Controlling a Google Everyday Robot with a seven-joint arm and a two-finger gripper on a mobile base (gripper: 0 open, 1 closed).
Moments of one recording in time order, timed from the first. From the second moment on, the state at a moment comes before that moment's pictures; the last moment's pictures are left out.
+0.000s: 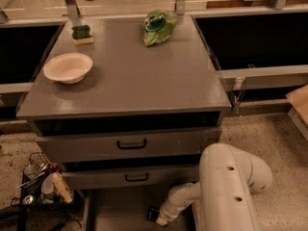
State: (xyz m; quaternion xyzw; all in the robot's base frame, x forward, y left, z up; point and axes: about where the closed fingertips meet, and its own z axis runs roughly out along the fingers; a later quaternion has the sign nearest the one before) arm 0.454 -0.032 0.115 -0.54 0.82 0.19 0.07
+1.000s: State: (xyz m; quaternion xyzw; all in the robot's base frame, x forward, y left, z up) arm 0.436 -0.022 0.152 -0.56 0.80 0.21 0.09
